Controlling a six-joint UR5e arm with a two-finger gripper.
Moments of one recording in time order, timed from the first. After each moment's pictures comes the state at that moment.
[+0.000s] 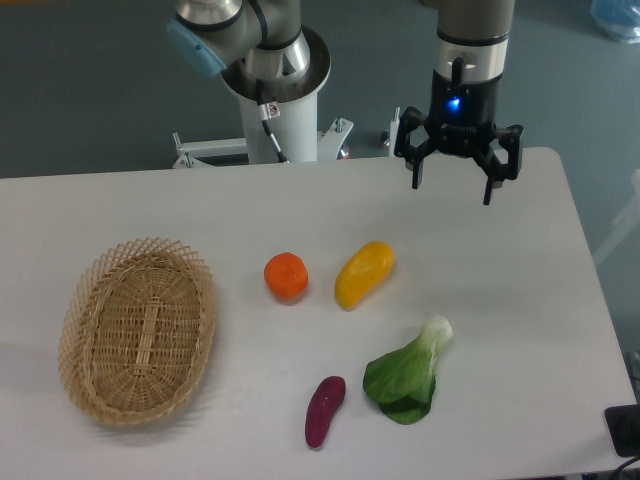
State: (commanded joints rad) arm 2.76 -1.58 -1.72 -1.09 1.32 1.19
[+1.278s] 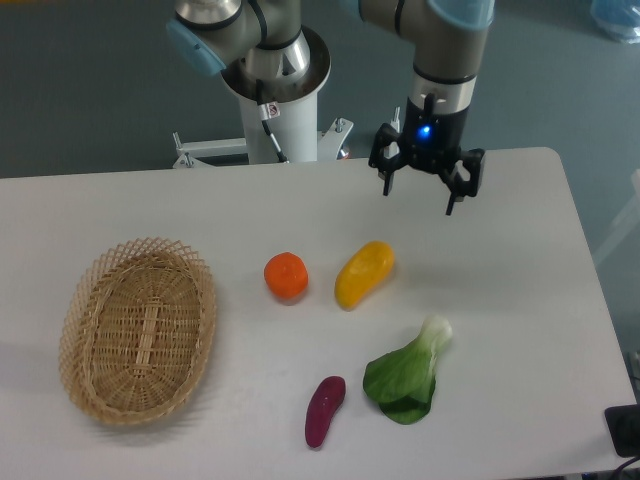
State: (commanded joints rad) arm 2.75 -1.59 -1.96 -1.07 1.37 1.23
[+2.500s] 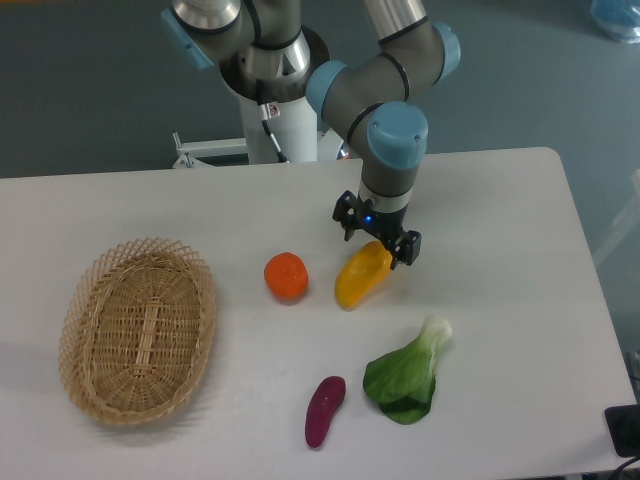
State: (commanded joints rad) arm 2.61 -1.83 -2.08 -0.77 1.50 1.27
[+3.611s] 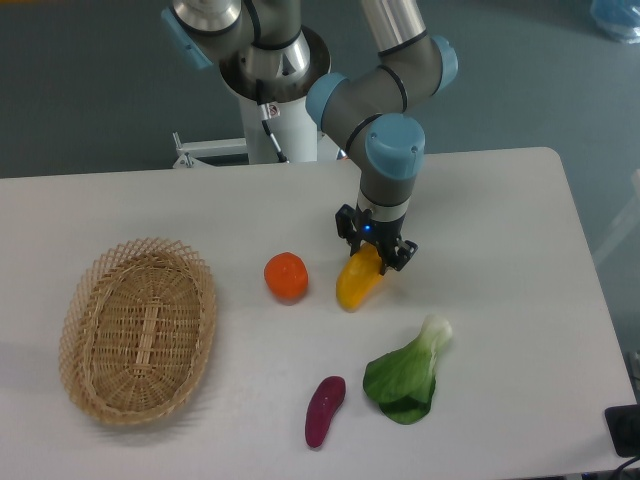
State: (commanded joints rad) arm 2.60 -1.85 -2.05 -0.77 1.50 1.24
